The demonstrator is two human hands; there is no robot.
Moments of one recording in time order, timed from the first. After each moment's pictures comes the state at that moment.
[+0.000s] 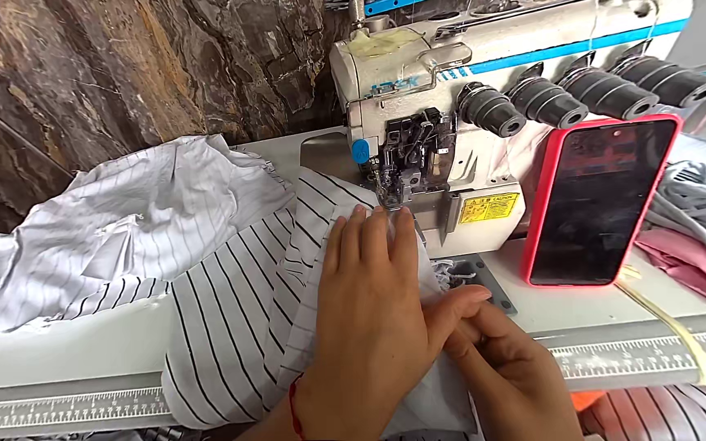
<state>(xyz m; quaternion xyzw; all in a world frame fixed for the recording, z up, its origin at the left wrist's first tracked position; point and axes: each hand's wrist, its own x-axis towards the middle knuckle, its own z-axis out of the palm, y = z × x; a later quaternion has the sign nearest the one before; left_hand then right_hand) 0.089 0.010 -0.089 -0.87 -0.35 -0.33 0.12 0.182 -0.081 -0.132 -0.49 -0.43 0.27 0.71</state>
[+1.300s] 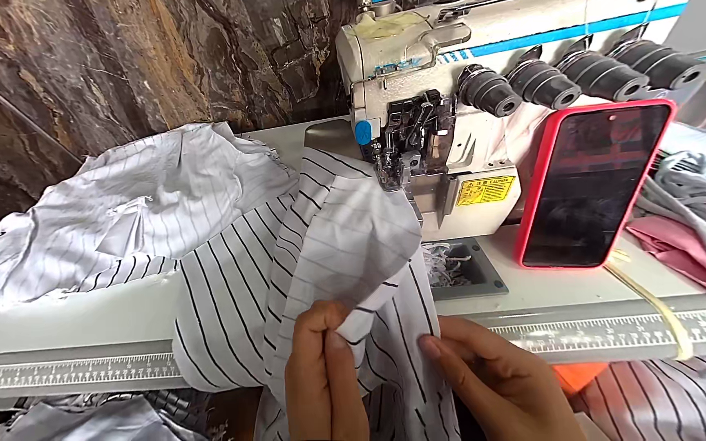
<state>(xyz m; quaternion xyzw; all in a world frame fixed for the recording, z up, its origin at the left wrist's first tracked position) 0.040 -0.042 -0.139 -0.71 -0.27 -0.60 -0.24 0.189 -0.109 -0.144 -0.45 -0.52 0.33 0.65</state>
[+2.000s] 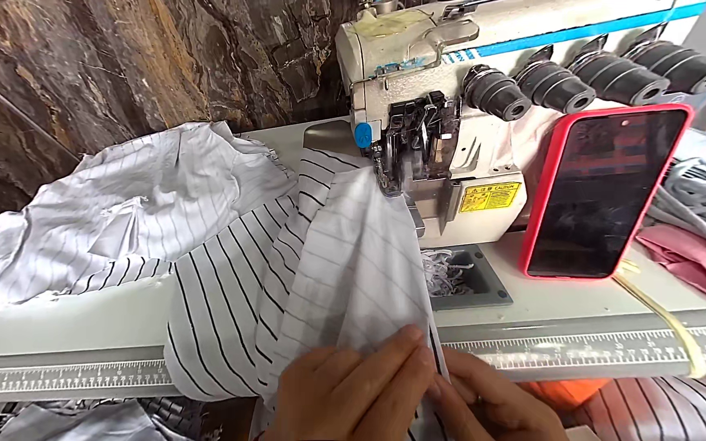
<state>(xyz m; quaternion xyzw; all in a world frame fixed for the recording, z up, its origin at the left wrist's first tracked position) 0.023 -0.028 -0.129 -0.87 -0.14 -0.46 0.06 0.172 -0.120 -0.146 -0.44 -0.49 0.33 0.67</state>
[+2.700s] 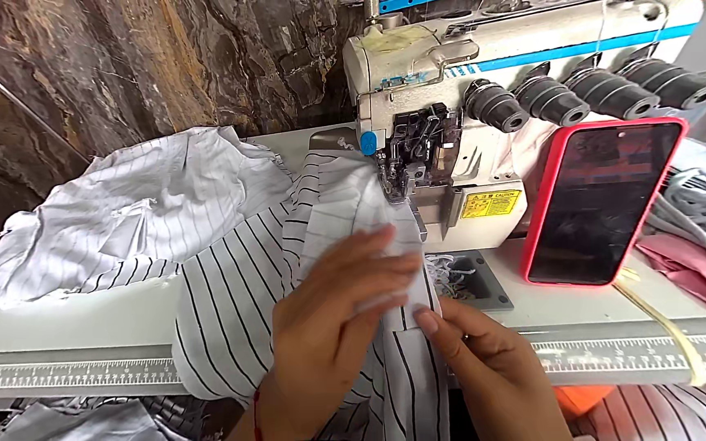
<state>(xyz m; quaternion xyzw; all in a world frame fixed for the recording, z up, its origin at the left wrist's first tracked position) 0.044 0.009 -0.101 -0.79 -0.13 -0.59 -0.15 0.185 -0.084 -0.136 -0.43 -0.46 0.34 0.70</state>
